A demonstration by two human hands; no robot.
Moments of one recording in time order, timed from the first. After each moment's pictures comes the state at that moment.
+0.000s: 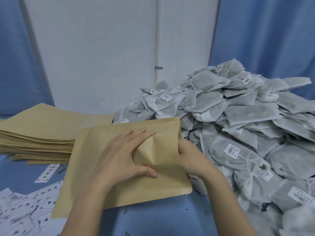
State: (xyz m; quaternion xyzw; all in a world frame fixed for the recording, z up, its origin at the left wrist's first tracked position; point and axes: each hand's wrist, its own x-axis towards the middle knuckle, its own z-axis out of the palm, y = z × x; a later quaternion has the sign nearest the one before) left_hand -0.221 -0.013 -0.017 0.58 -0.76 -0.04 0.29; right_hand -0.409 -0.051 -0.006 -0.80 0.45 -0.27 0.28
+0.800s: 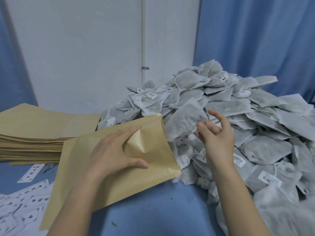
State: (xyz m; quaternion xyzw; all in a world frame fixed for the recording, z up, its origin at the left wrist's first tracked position) left_hand -0.234 -0.014 -0.022 0.59 -0.74 -0.05 0.31; right_hand -0.473 -0.032 -0.009 -0.44 0.37 -0.74 0.36
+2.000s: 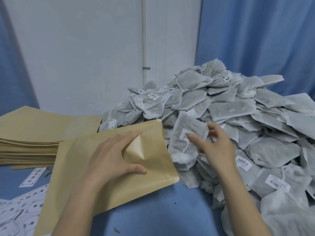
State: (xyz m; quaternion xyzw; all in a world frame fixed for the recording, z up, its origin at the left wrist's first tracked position) left_hand -0.229 -0.016 -0.023 0.60 -0.75 -0.04 0.29; right_hand -0.484 -0.046 -0.026 -0.56 0.55 -0.58 0.20
